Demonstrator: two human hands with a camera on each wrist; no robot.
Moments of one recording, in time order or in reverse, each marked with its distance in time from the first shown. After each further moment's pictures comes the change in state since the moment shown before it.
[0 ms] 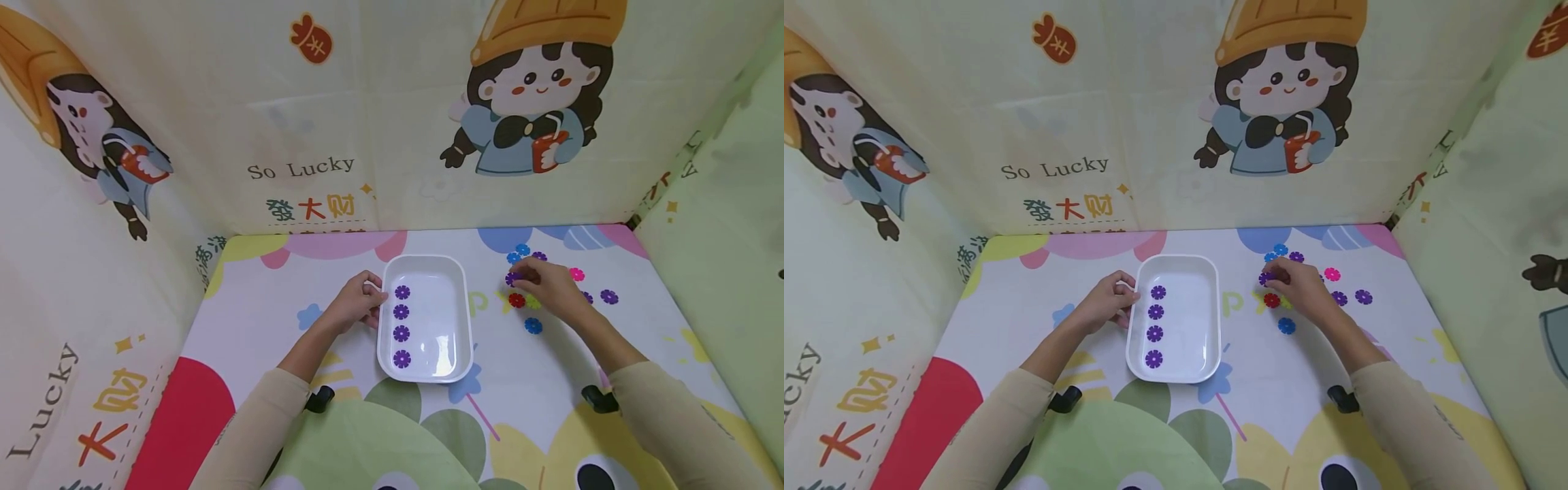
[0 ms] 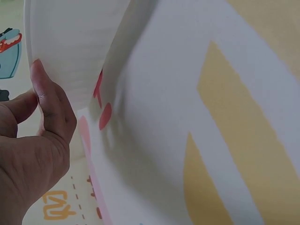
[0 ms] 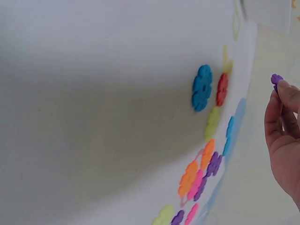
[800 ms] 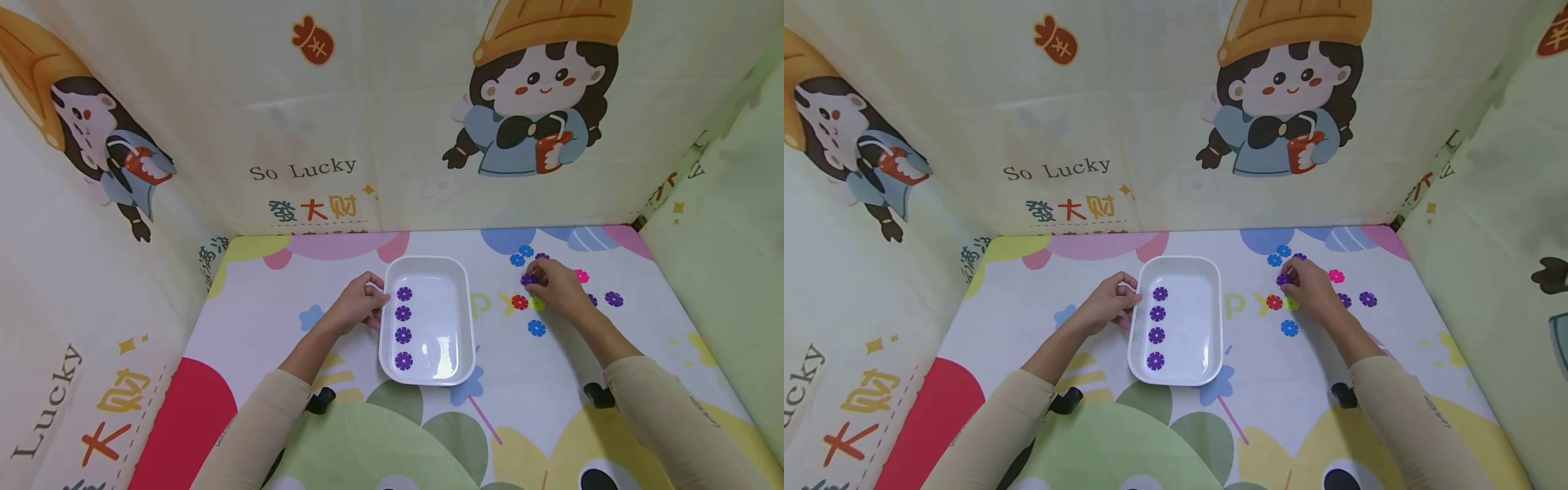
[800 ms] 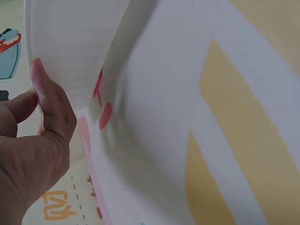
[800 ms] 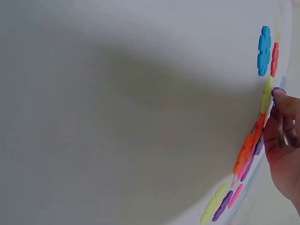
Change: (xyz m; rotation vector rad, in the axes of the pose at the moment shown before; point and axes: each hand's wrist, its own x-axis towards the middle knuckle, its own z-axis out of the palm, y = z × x) left_hand 0.002 -0.001 0.001 -0.010 0.000 0.006; right_hand 0.016 0.037 0.008 -0.052 -0.020 0.104
